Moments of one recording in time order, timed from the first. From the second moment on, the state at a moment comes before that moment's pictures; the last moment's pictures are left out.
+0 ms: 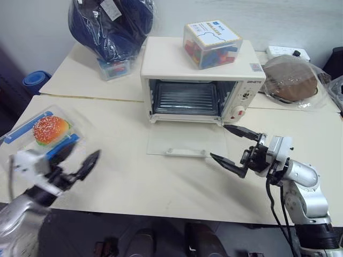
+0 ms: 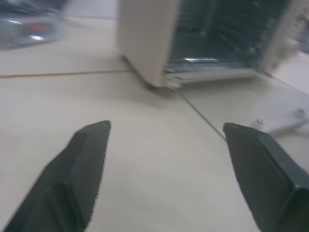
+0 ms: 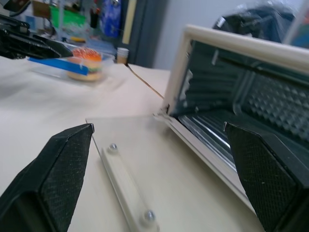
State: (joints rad) left arm 0.32 0.42 0.71 -0.53 -0.76 0.43 -0.51; right arm -0.17 -0.53 -0.08 -0.17 0.54 -0.15 1.06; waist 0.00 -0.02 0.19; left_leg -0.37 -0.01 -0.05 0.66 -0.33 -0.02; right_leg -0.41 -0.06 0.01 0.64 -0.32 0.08
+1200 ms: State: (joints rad) left arm -0.08 0.97 0.88 0.33 -0.93 1.08 0.00; right arm -0.25 -0.47 0.03 -0.17 0.48 -0.13 1.07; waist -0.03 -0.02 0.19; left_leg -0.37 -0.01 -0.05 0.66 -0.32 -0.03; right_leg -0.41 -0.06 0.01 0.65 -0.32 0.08
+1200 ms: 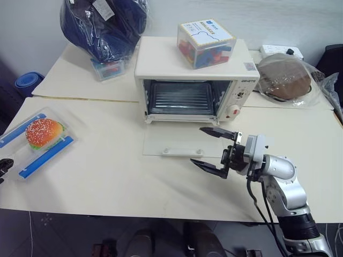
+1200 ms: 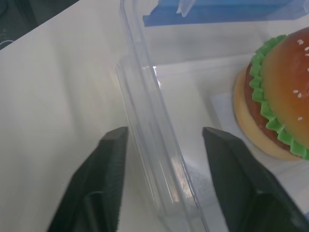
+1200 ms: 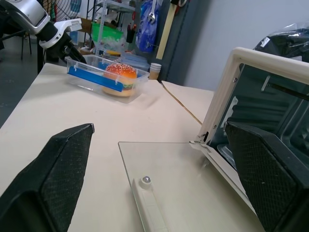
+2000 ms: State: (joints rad) left arm -0.56 0.65 0.54 -0.28 -1.01 1.57 0.08; right arm -0.01 -0.55 -0.17 -0.06 0.42 -0.24 0.99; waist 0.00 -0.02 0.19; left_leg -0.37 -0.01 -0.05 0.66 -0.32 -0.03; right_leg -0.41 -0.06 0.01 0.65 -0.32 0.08
